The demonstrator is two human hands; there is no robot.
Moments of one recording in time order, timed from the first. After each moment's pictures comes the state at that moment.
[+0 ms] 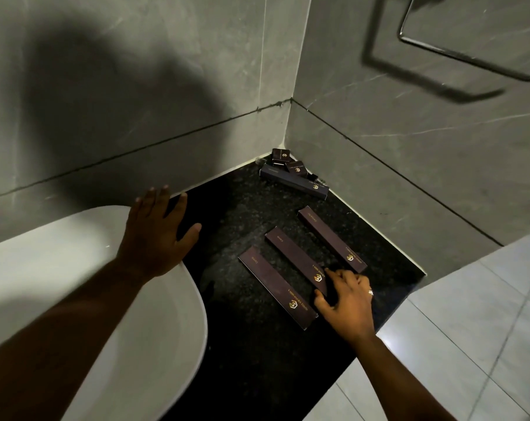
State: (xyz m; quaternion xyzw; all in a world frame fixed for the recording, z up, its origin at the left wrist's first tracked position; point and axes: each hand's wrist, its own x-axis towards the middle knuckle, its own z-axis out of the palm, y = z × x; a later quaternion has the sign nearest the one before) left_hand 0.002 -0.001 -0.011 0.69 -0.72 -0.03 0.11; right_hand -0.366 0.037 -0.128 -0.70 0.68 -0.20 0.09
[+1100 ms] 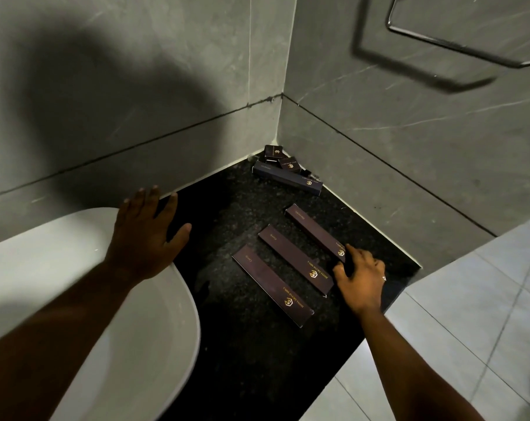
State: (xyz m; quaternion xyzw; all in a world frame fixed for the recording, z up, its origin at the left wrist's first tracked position) left_hand 0.003 -0.003 -0.014 0.69 -0.72 -0.02 0.10; right_hand -0.393 -0.004 -0.133 -0.59 0.76 -0.25 0.10
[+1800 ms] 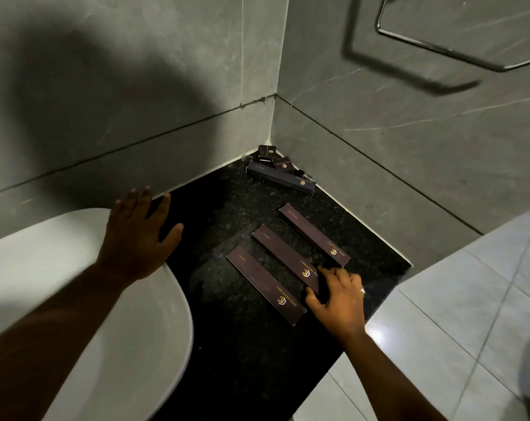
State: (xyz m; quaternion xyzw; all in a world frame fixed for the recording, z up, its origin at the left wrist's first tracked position) left_hand 0.001 0.000 -0.010 0.68 -0.72 -0.02 0.11; right_hand -0.370 0.043 -0.127 -0.68 0.70 -0.18 0.09
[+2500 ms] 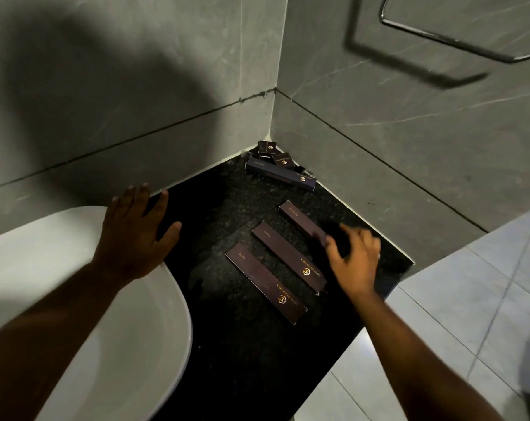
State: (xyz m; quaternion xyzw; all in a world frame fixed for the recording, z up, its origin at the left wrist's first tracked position) left_hand 0.003 -0.003 -0.013 0.69 -0.72 -0.03 0.10; right_hand -0.381 -0.018 -0.095 -0.62 0.72 -0.33 0.05
